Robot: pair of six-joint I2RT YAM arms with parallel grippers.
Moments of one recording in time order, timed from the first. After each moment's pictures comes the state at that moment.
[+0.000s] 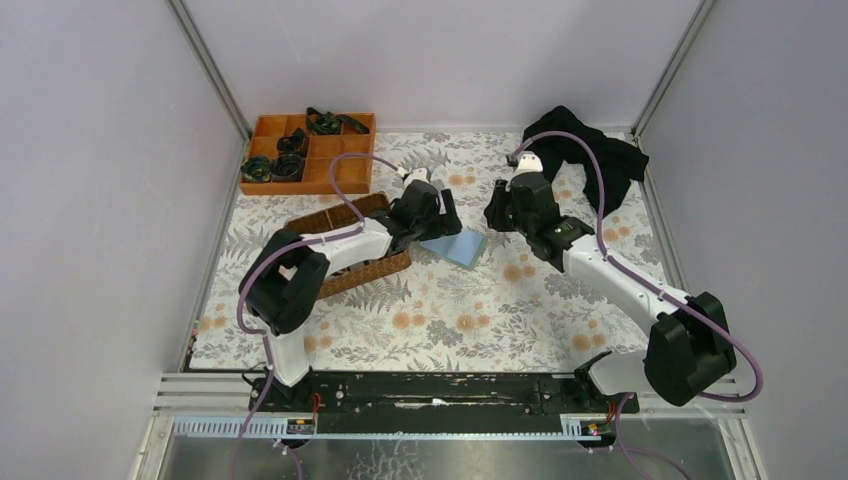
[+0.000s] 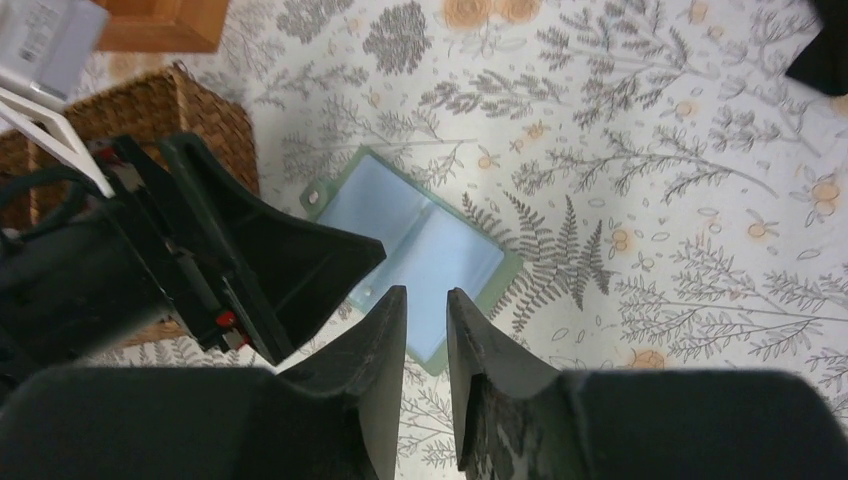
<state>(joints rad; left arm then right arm) -0.64 1.84 1.16 -0.01 -0.09 -0.74 0.52 1.35 0.98 -0.16 0.13 0.41</state>
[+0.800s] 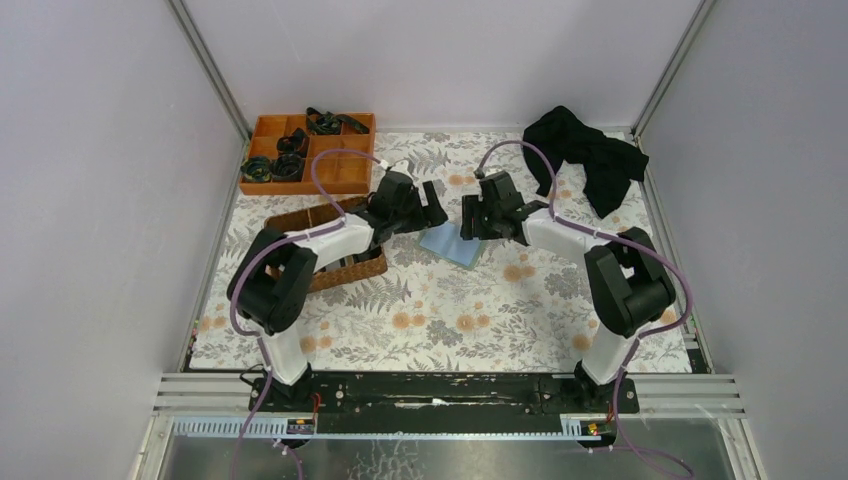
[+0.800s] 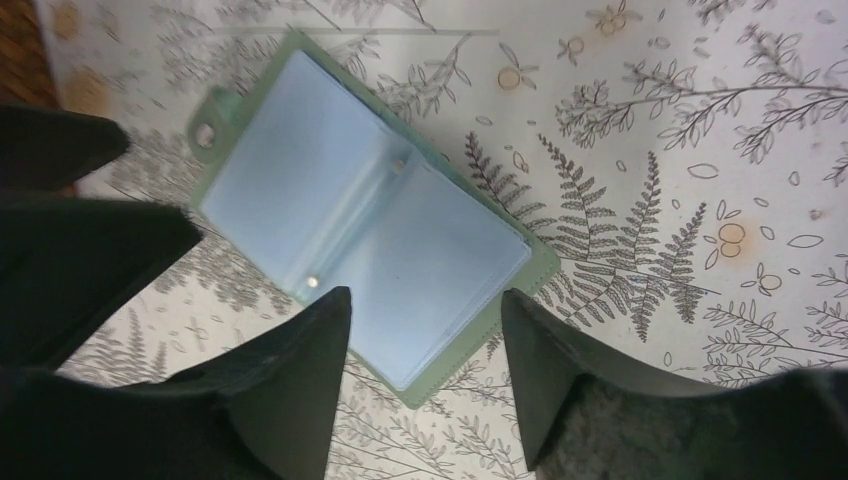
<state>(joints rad) -0.52 1.81 1.12 0.03 0.04 -0.68 0.51 1.74 1.11 -0.20 -0.01 0.38</state>
